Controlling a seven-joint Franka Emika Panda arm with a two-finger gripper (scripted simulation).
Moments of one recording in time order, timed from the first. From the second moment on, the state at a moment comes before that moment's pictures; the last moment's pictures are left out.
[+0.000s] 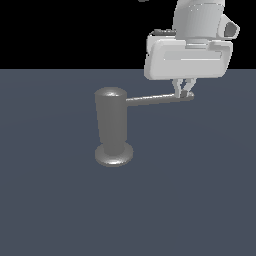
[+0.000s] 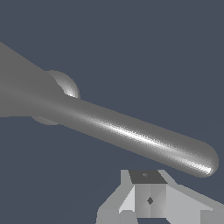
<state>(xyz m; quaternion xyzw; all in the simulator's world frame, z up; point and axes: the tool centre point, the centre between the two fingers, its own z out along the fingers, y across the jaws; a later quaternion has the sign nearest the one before) -0.069 -0.137 0.232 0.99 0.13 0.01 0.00</state>
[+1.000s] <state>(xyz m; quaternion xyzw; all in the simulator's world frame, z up) -0.016 -0.151 0.233 0.99 0.13 0.01 0.00</state>
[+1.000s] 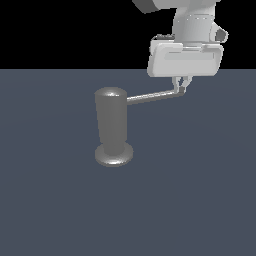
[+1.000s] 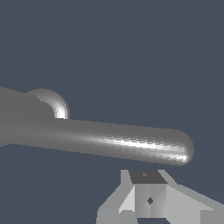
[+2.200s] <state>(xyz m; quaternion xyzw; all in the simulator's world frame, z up) 0.055 -0.133 0.233 0.99 0.12 0.01 0.00</state>
